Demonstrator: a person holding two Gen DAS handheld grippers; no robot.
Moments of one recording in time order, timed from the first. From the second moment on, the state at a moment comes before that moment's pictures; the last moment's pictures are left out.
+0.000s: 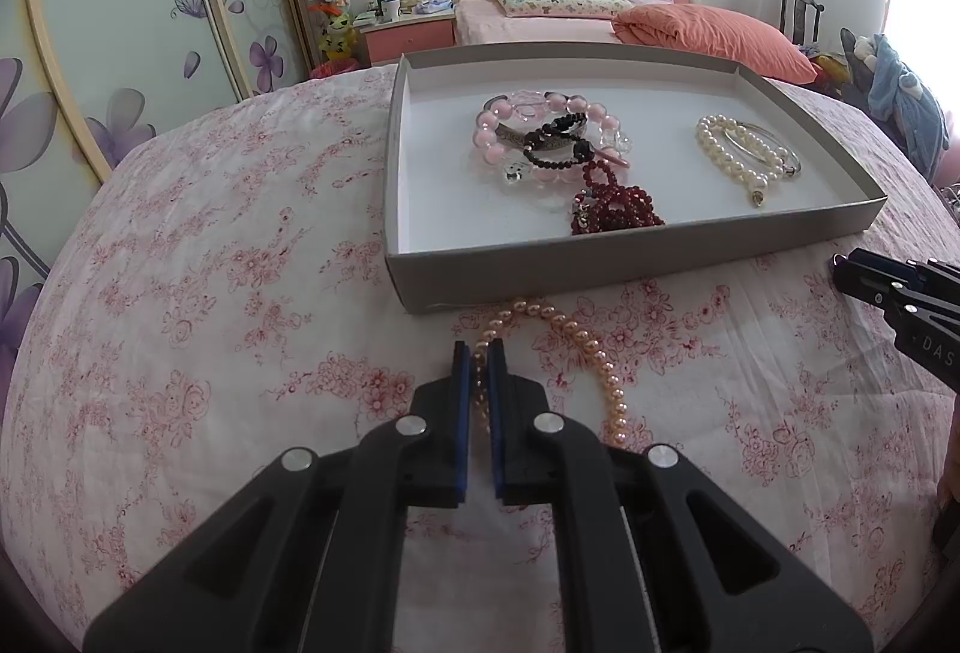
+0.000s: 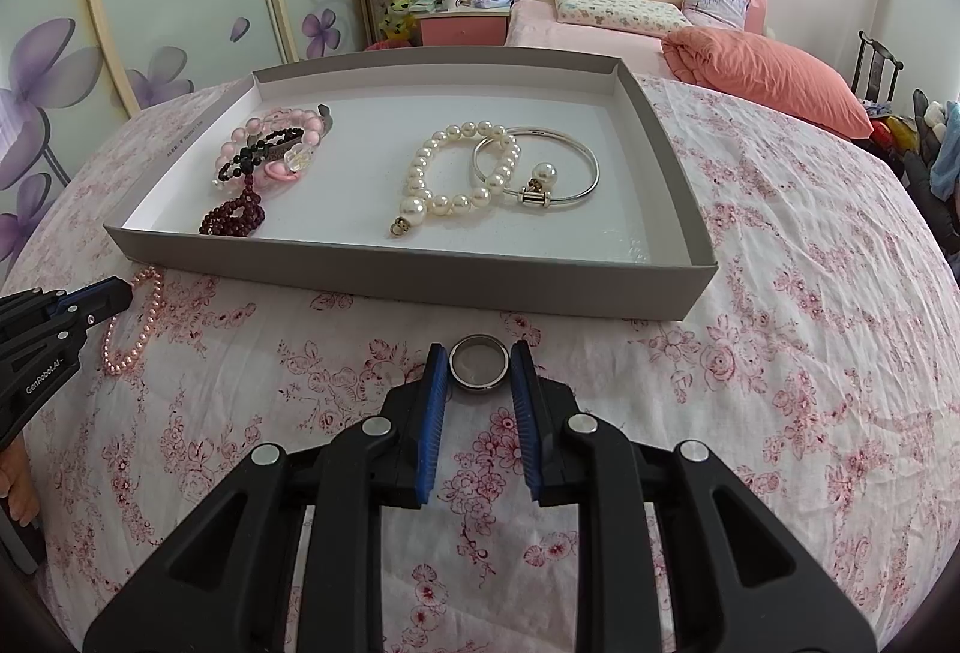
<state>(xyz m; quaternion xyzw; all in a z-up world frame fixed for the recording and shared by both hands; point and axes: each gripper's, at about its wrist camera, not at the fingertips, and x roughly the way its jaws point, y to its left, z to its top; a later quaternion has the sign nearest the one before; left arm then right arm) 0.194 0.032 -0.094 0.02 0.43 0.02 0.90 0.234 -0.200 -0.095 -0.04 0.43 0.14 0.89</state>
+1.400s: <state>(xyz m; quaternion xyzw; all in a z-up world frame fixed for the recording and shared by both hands) 0.132 0.006 0.022 -0.03 0.23 -0.02 0.97 0.175 -0.207 0.004 0.03 0.21 0.17 0.96</state>
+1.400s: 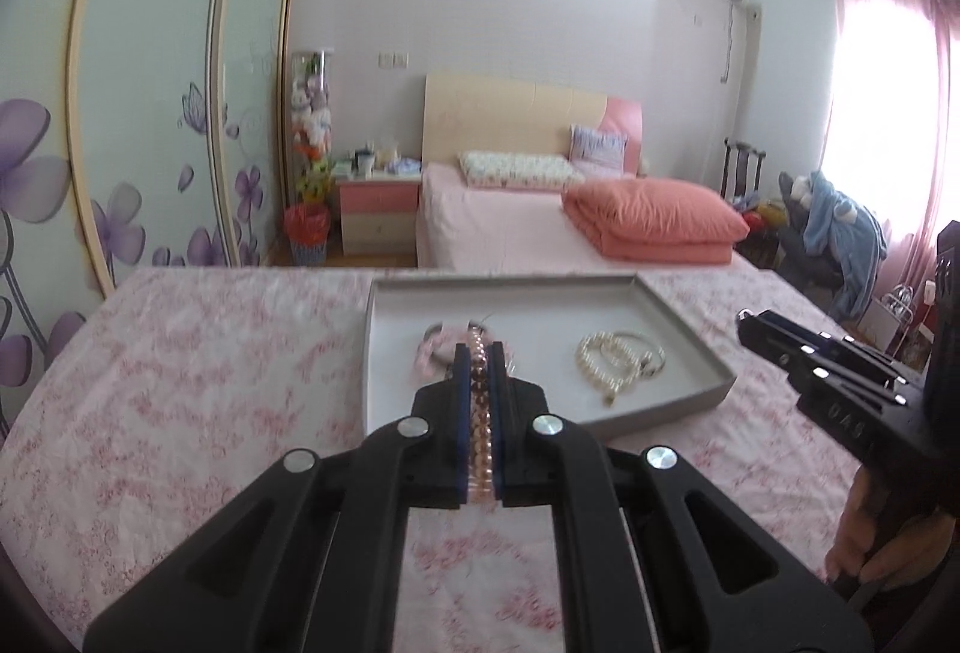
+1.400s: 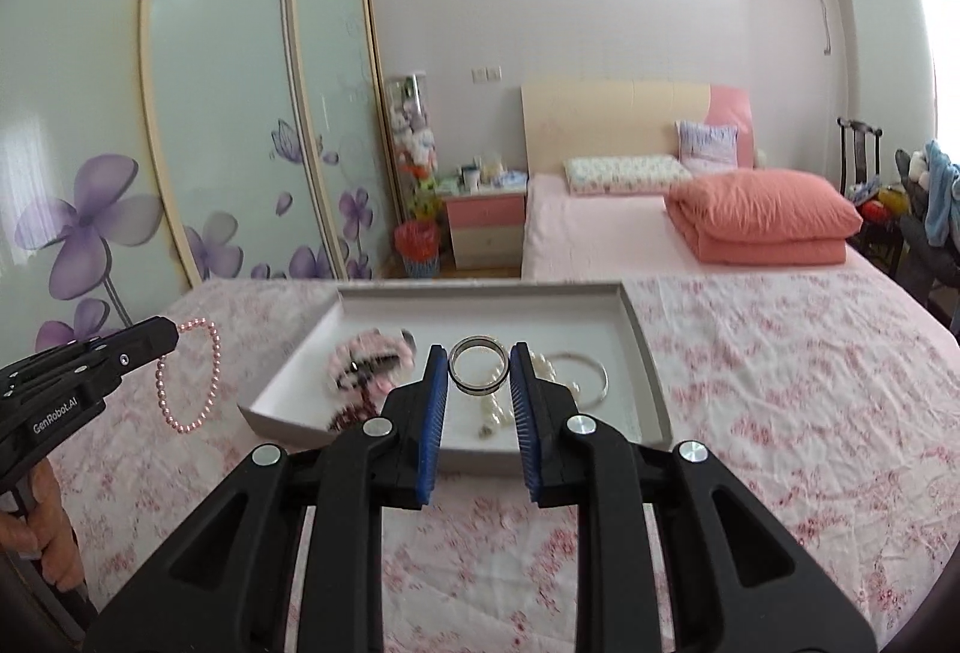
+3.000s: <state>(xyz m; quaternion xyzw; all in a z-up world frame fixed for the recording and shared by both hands) 0.248 -0.012 0.012 -0.03 0.24 -0.03 0.97 0.280 -0.189 -0.012 0.05 0.24 0.17 0.95</state>
